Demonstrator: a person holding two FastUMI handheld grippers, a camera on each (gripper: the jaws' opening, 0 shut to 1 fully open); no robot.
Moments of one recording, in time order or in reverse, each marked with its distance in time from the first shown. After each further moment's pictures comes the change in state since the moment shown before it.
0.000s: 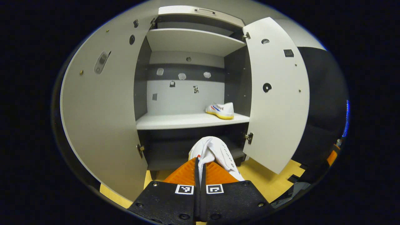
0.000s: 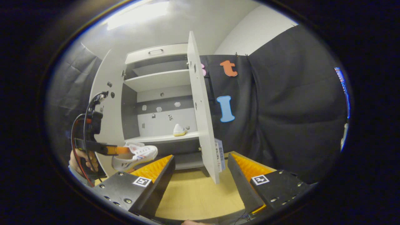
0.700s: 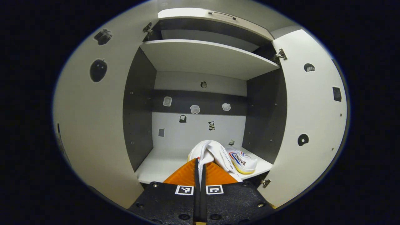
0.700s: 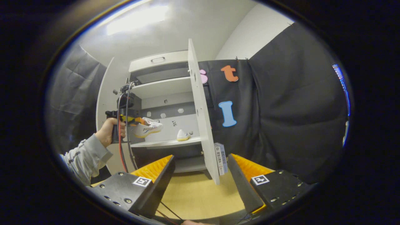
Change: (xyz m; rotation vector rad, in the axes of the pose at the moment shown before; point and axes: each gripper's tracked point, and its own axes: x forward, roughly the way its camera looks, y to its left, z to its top) left arm 0.129 0.050 0.144 -0.052 -0.130 0.130; right arm -0.021 -0.012 0.018 0.044 -0.062 0.033
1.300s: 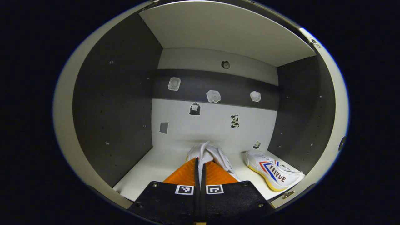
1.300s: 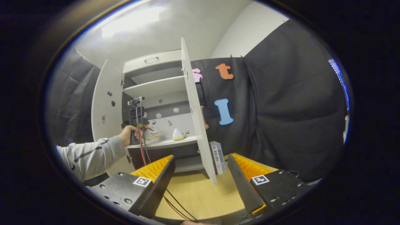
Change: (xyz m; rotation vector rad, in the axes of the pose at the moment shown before) left arm 0.128 0.043 -0.052 -0.053 0.069 0.113; right arm 0.010 -0.017 -0.013 0.023 0.023 -0.033
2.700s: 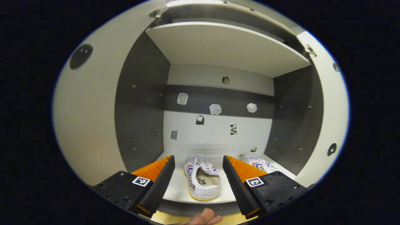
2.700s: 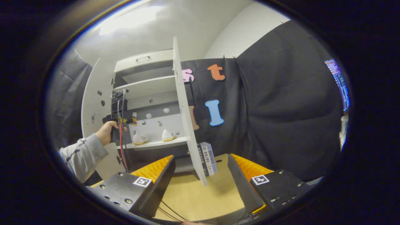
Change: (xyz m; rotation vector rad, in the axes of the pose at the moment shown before) left arm -0.109 -0.015 0.049 0.038 -0.098 0.007; right arm 0.008 -0.027 0.014 -0.015 -0.026 -0.087
